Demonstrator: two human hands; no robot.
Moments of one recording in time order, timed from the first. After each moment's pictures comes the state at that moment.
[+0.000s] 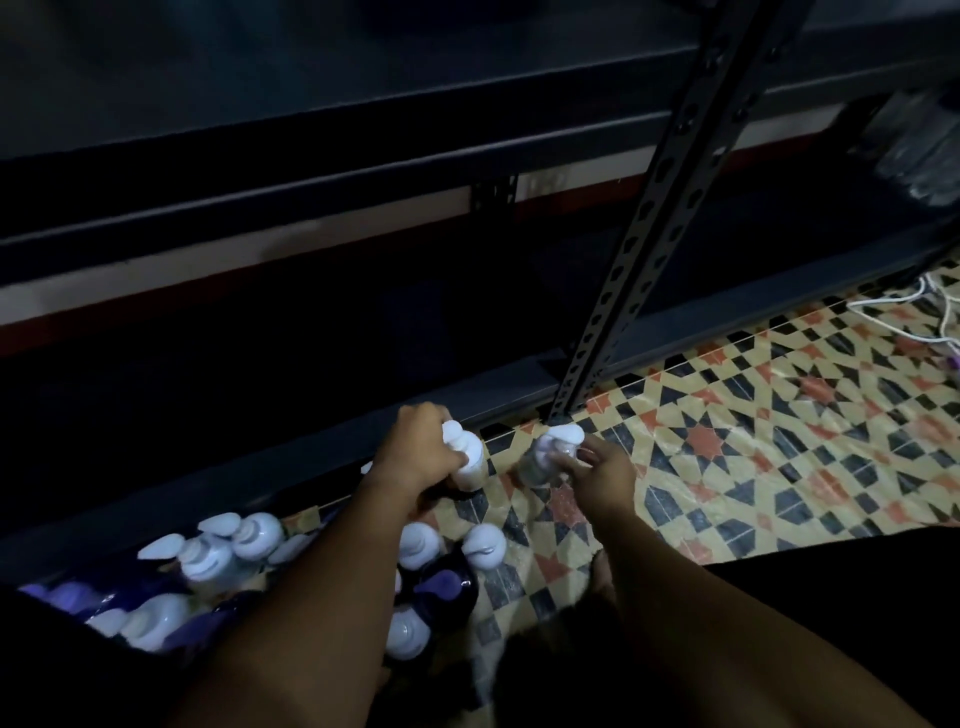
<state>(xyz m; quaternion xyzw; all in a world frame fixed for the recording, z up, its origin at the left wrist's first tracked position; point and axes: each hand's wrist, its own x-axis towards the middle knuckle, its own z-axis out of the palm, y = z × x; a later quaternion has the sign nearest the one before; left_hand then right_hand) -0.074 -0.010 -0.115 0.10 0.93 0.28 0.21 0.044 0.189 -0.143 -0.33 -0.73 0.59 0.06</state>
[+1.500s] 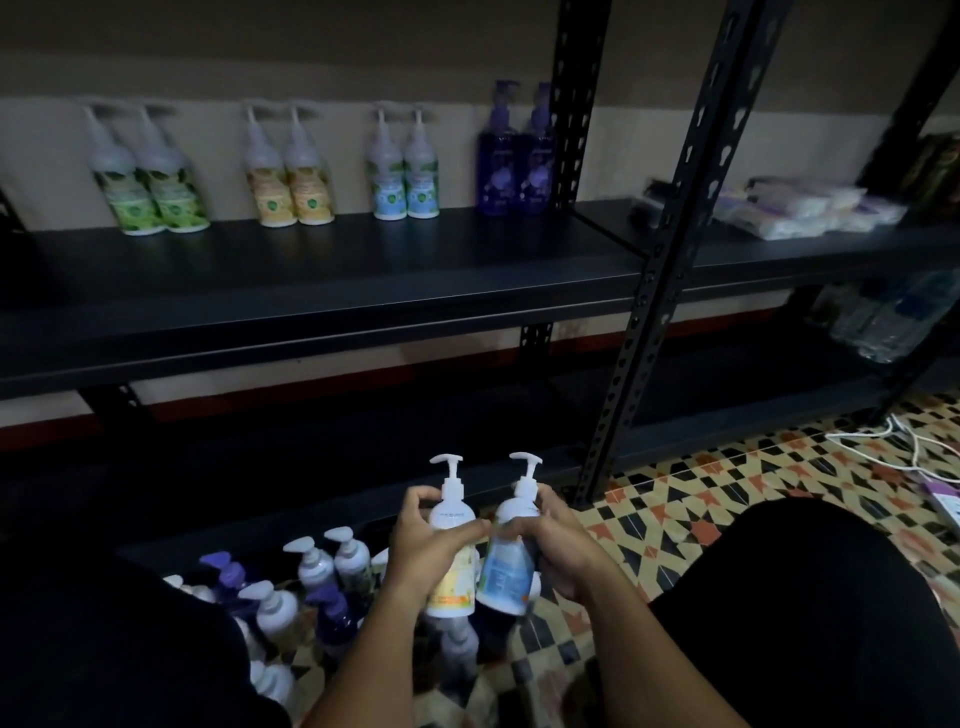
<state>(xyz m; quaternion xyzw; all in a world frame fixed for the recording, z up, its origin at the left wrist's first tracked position) 0.084 -0.115 -0.016 -0.06 0.74 0.66 0.10 0.121 0.058 0.010 -0.17 -0.62 0.76 -0.11</state>
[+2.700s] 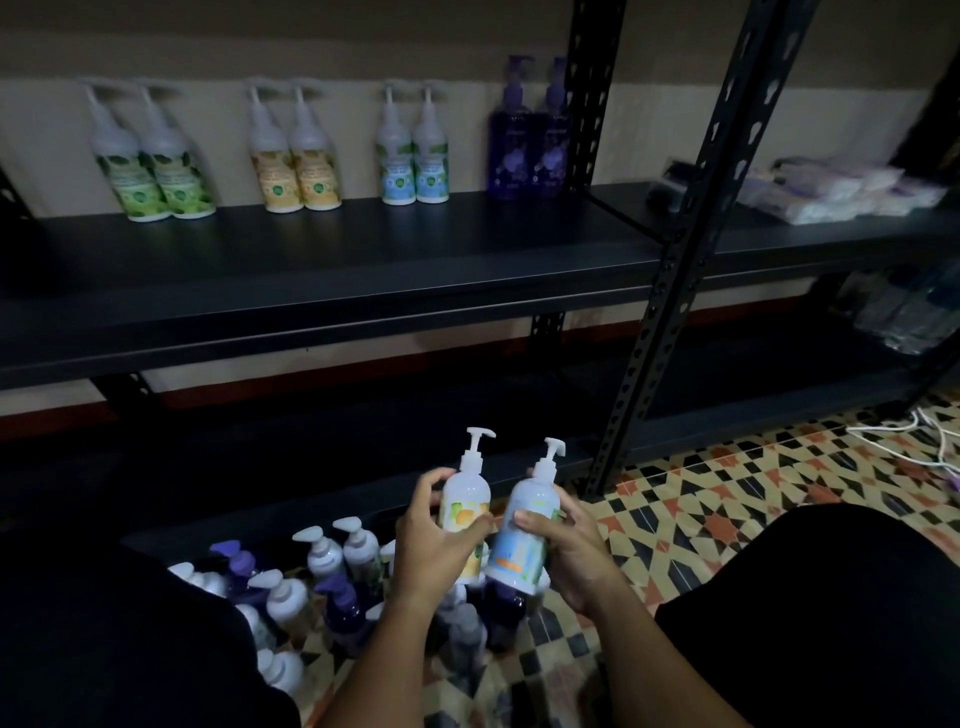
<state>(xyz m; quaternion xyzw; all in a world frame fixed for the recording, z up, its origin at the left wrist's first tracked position) 0.087 -0.115 -0.024 0.00 0.80 0.61 0.00 0.125 0.061 -0.019 -0.15 -0.52 0.84 -0.04</state>
